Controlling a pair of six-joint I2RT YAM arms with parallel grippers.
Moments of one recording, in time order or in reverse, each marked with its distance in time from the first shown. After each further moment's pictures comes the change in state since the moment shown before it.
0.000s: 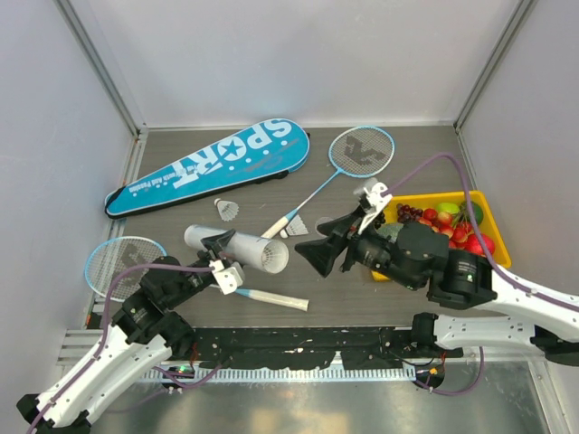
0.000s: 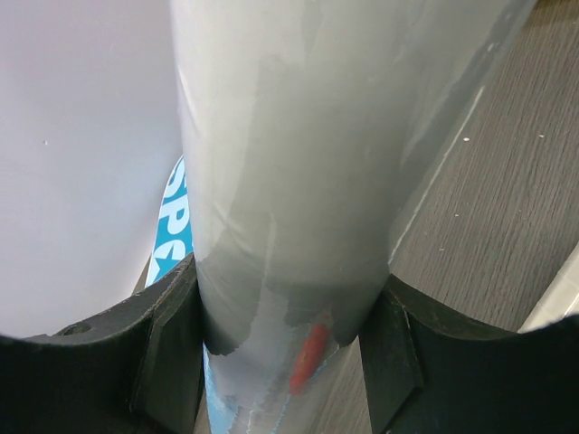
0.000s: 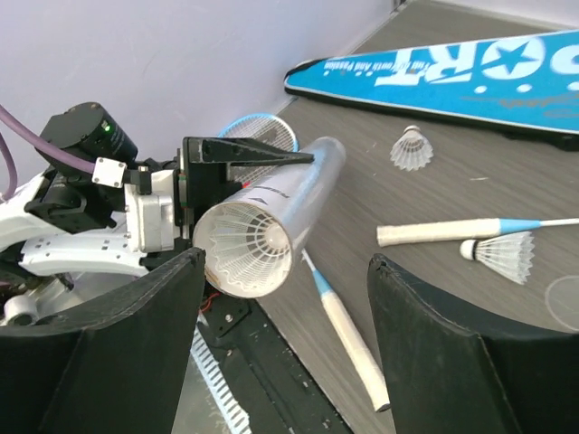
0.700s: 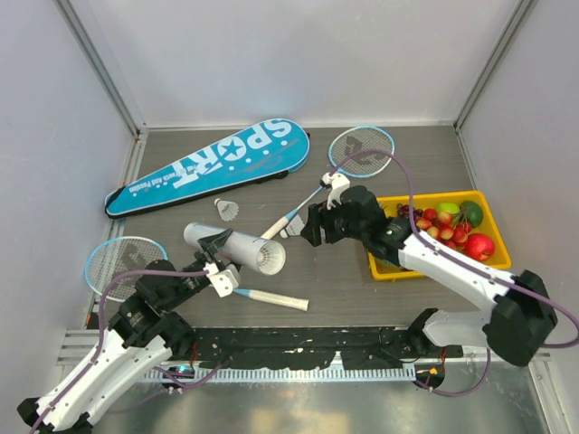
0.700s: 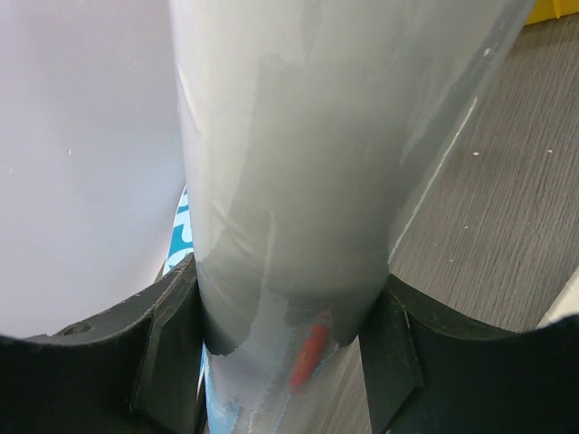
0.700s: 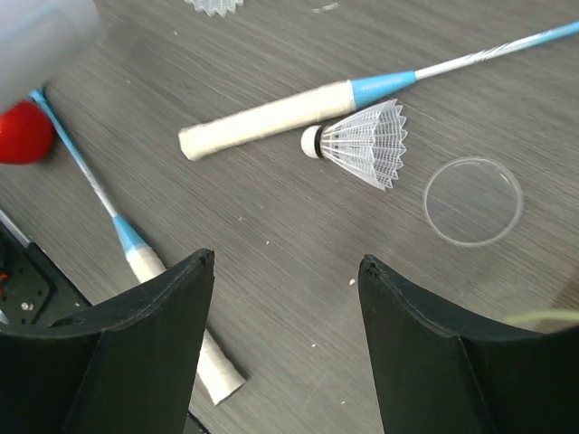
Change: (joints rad) left arm 0.000 -0.047 0.000 0.003 -0.001 0.000; right arm -0.544 0.285 -0.267 0.144 -0.364 -0.087
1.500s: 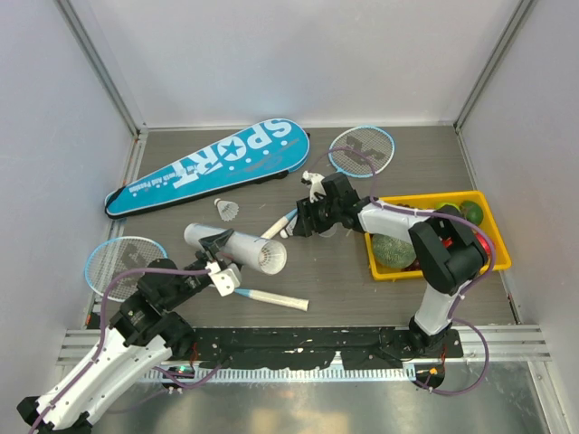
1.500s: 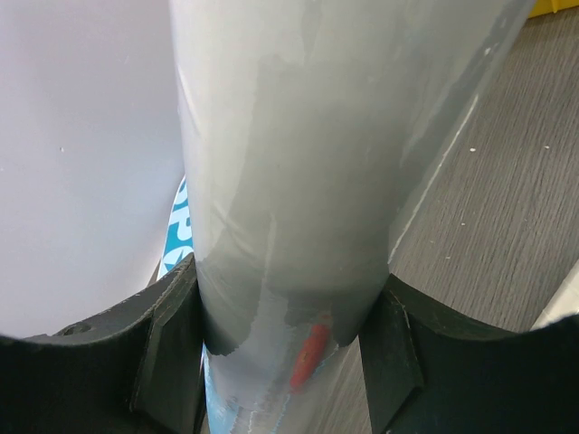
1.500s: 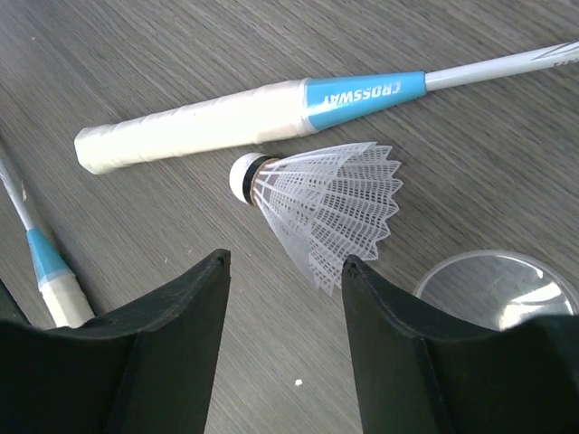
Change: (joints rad) left arm 0.000 0.014 0.000 0.002 0.002 0.000; right arm -0.173 0.575 0.148 0.167 -0.351 -0.112
